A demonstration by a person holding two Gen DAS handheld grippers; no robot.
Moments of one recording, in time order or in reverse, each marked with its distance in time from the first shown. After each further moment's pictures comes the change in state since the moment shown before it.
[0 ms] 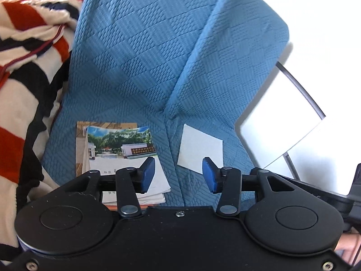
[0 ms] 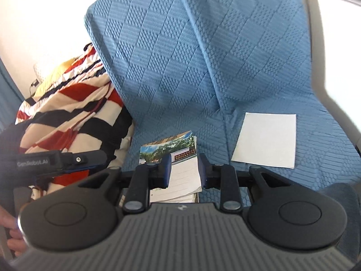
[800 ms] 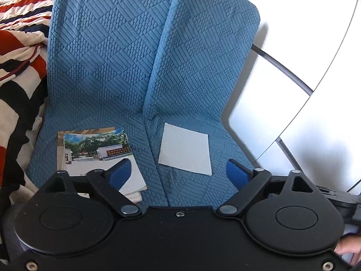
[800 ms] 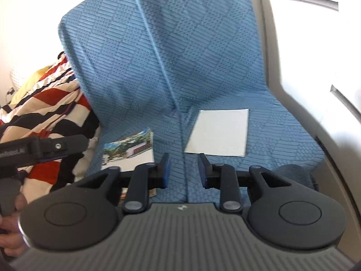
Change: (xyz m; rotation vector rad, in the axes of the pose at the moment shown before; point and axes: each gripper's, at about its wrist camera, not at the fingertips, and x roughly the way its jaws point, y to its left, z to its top) left arm 0.011 -0.076 -0.039 0.143 -0.043 0.007; right arm -0.050 -0.049 -0.033 0.022 -0.057 -0.167
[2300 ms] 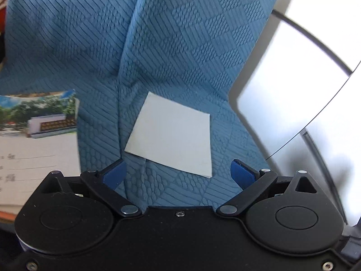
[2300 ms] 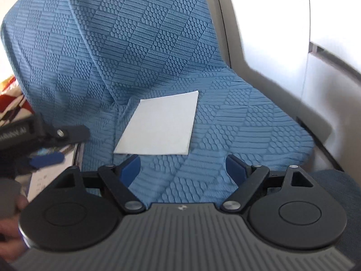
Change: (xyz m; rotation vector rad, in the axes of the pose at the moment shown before) left arm 0.215 -0.026 -0.039 -0.060 0.095 0.009; right arm 0.119 -0.110 -0.029 0.104 -0.012 -0.105
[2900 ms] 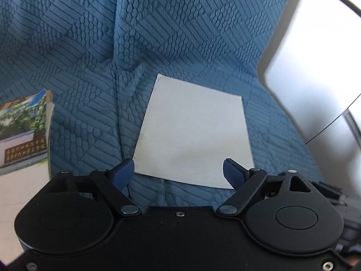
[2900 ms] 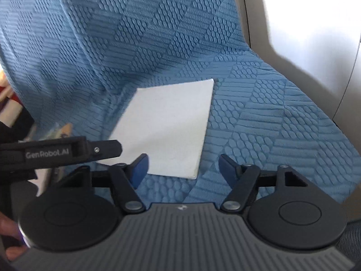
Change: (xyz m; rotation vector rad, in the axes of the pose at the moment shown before) left arm 0.110 0.021 0.024 0.097 0.120 0.084; right arm 0.107 0.005 0.027 -0.033 0.134 0.032
